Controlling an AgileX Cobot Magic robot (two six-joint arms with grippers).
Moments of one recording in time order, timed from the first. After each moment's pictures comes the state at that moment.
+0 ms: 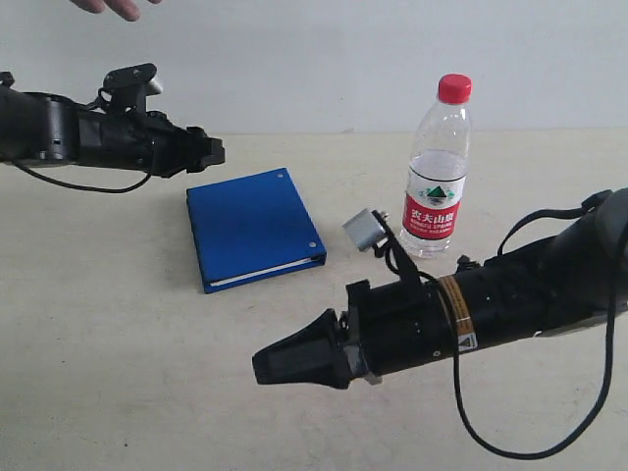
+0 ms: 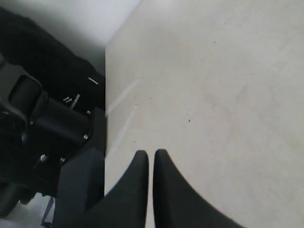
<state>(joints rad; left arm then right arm) -0.15 2.22 -1.43 -1.73 0.37 1.66 0.44 1.97 -0.74 -1.38 -1.21 1.24</state>
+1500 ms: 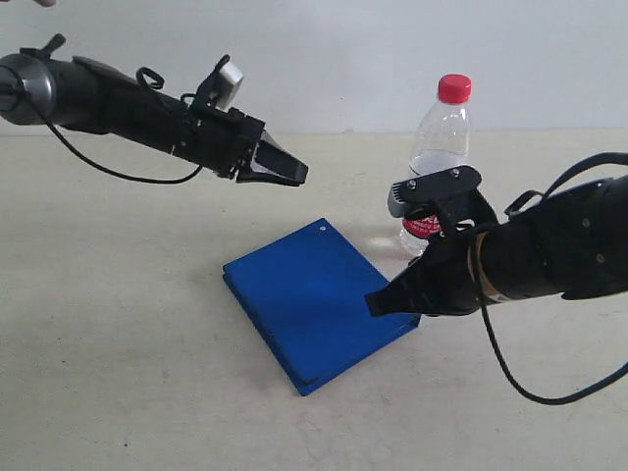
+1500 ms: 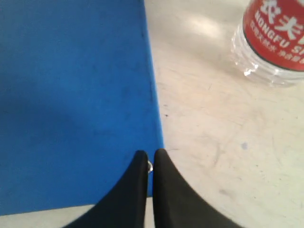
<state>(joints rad) -0.20 2.35 -1.77 -1.24 1.19 1.06 0.49 1.72 -0.73 -1.47 -0.07 1.54</state>
